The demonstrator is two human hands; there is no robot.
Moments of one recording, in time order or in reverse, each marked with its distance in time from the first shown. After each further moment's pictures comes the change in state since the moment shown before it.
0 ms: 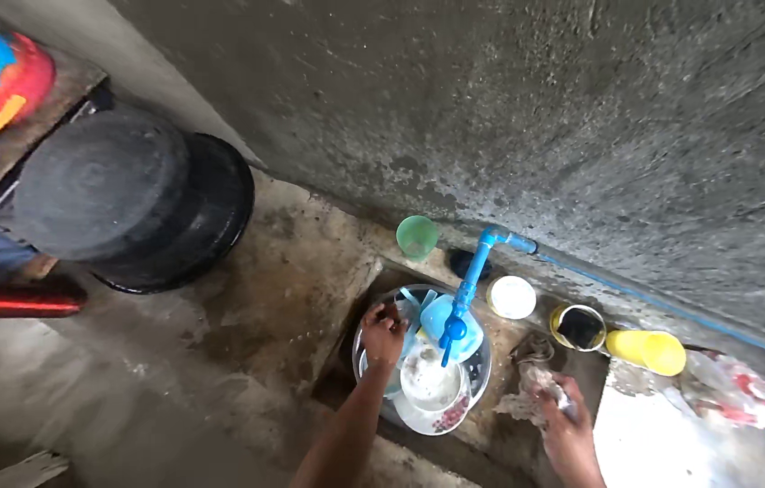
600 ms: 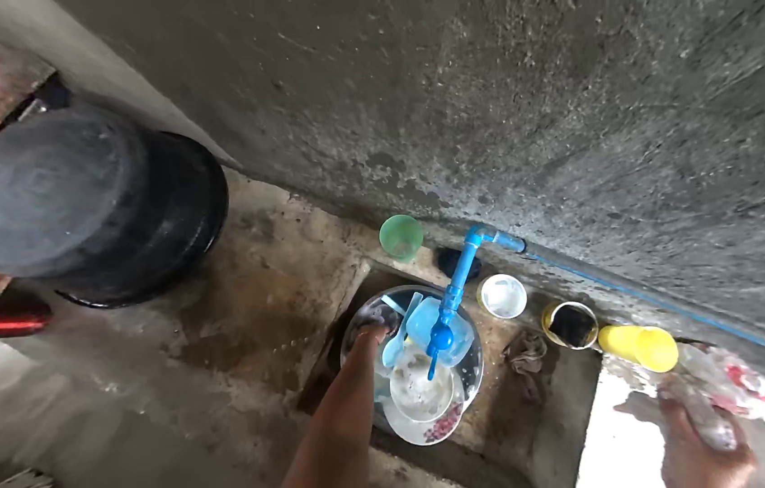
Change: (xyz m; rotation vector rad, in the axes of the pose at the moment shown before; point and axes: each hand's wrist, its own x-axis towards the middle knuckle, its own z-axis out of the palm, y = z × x) left_hand 0.054 -0.012 0.024 0.079 -0.545 -0.580; right_hand 0.045 -0.023 -0.115 -0.325 0.549 -0.221
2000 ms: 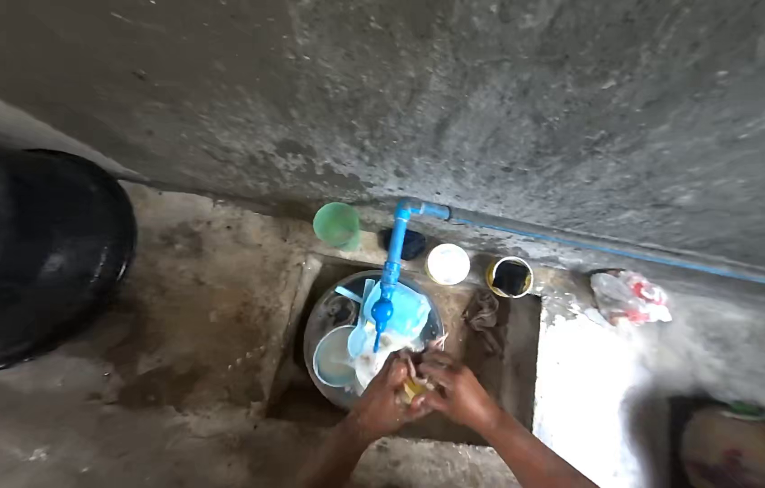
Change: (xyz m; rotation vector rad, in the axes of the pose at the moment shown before) left_hand -0.167 -0.046 0.053 -0.021 -0.202 1.201; right_hand -0.127 -0.016 0.091 -0.032 -1.024 -0.493
